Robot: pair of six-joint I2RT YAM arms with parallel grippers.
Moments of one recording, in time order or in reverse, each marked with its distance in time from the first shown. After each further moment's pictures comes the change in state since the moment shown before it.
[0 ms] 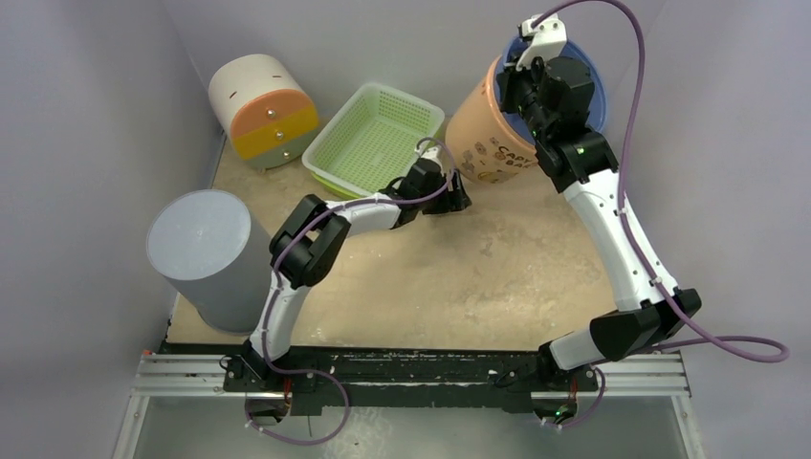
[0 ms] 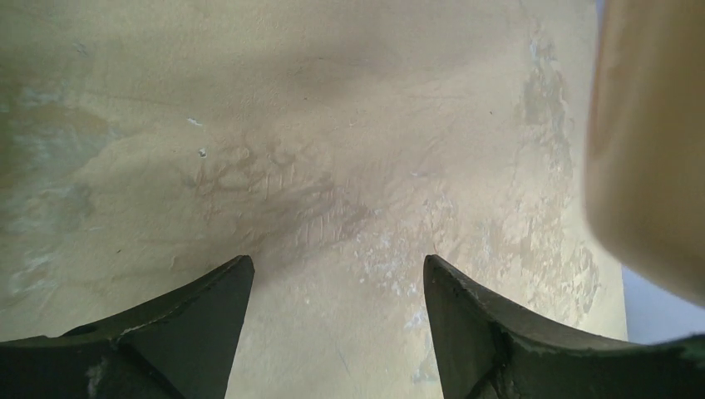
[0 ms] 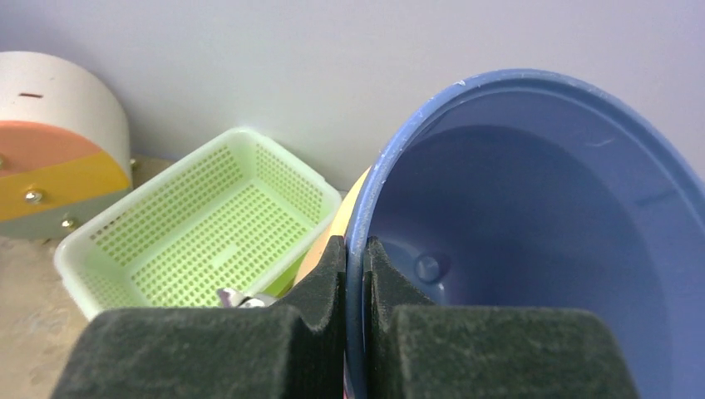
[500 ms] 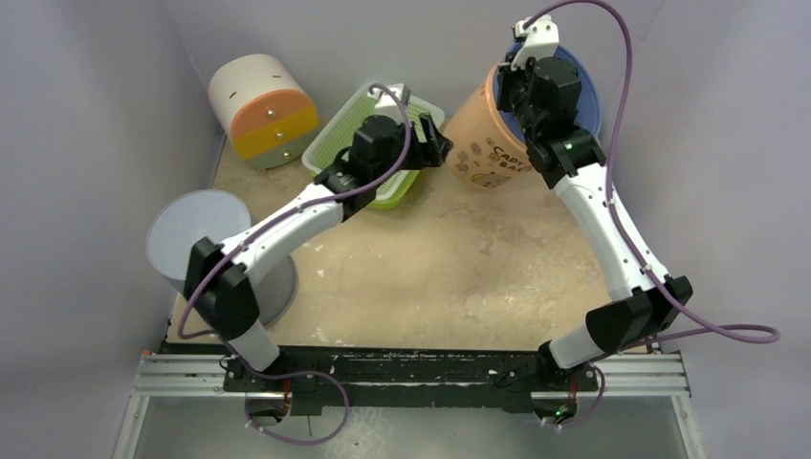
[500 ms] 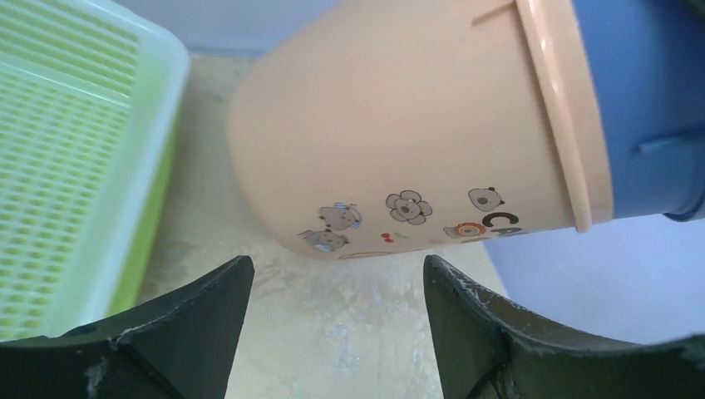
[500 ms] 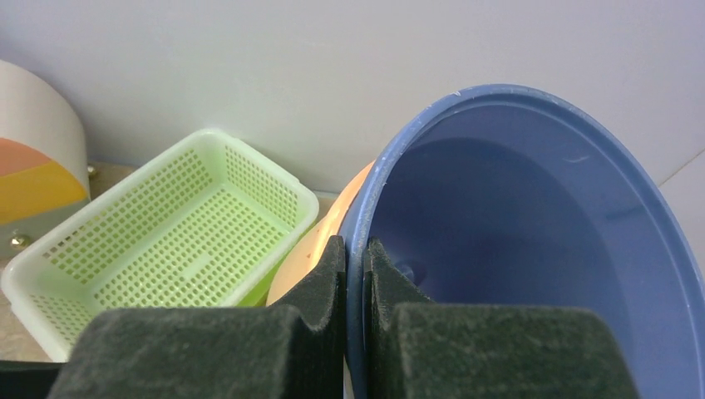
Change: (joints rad) left arm 0.007 -0.534 -0.044 -0.185 -0.144 0.150; right arm 0.004 0.031 -0.037 0.066 0.096 -0.024
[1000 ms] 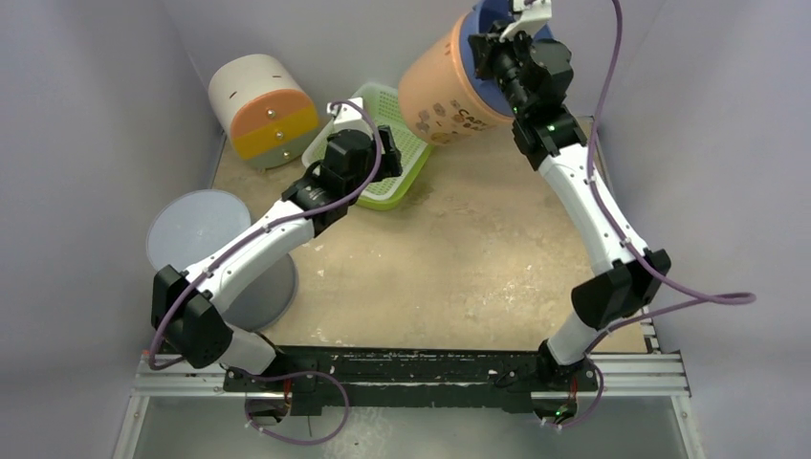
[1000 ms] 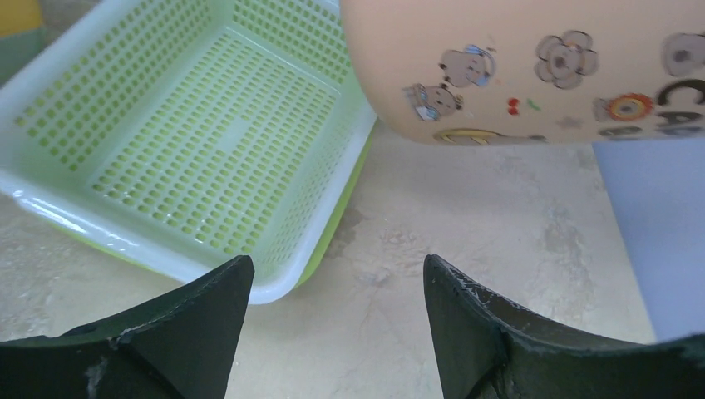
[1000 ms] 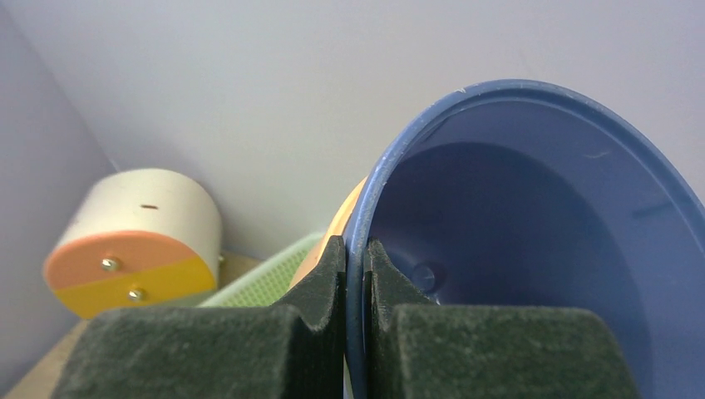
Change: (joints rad) left arm 0.054 -0.229 -0.172 -0.172 -0.311 0.080; right arm 0.003 0.129 0.120 0.238 -0.190 0.114
